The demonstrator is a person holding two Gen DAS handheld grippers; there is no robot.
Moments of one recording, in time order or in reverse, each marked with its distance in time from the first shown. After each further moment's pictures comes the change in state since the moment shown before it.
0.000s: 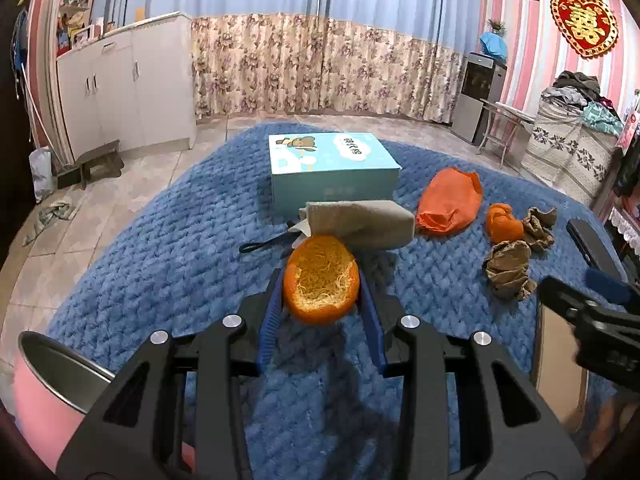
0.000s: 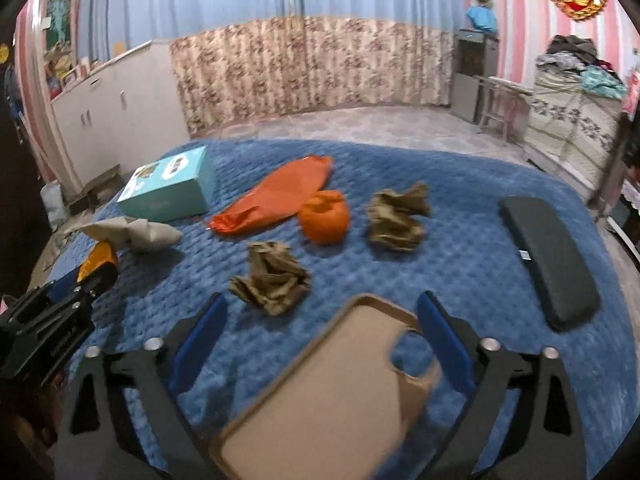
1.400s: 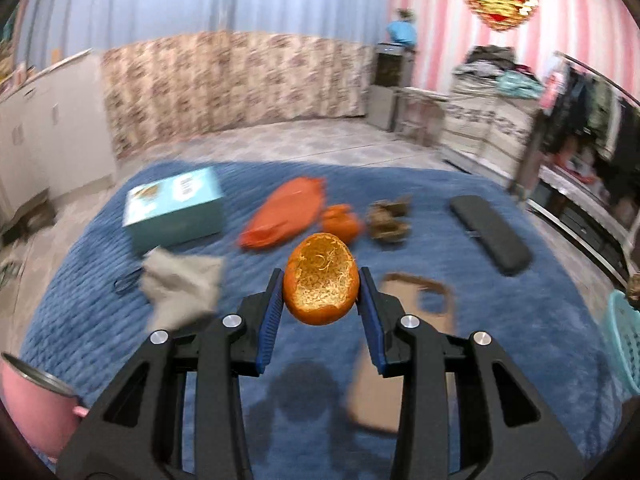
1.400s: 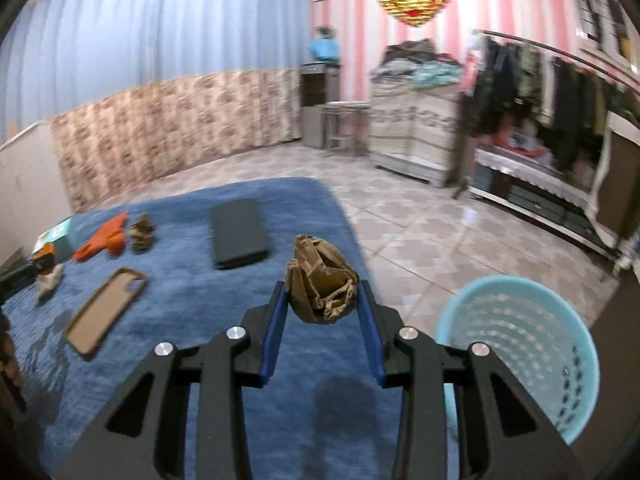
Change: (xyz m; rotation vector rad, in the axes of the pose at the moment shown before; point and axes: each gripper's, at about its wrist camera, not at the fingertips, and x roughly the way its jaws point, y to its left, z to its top) left arm -0.056 -0.122 0.001 0.208 -0.028 -0.273; right arm -0.232 -0.207 -0.117 0.317 -0.215 -0.485
